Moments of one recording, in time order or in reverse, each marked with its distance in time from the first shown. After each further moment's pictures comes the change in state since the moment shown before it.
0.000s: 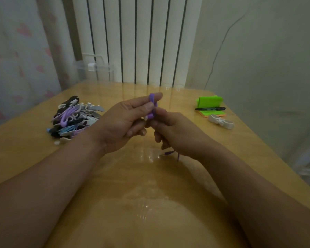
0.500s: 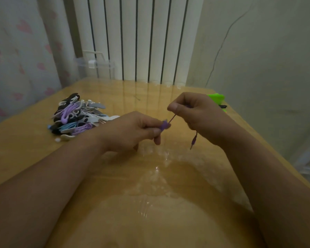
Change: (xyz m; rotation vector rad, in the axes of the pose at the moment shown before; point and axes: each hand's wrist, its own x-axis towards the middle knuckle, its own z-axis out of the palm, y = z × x) left_hand -0.003 0.000 0.001 0.829 -0.192 -0.054; right_hand 0.001 0.012 -0.043 0.028 0.213 -0.074
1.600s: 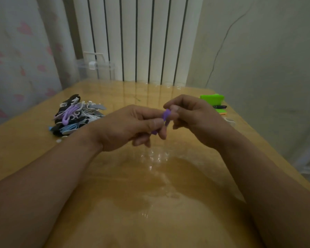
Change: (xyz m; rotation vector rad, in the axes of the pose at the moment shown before) left_hand -0.006 0.008 -0.008 -0.504 -0.058 0.100; right_hand -0.001 0.005 0.005 0.270 -0.092 0.023
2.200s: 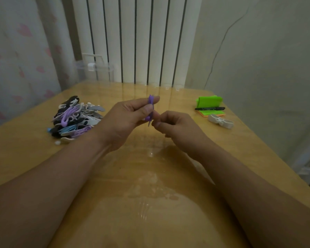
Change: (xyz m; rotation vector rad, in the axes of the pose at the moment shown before) left_hand 0.018 -0.021 0.003 -0.106 0.443 0.070; right_hand 0.002 0.018 0.038 -0.110 0.078 0.088
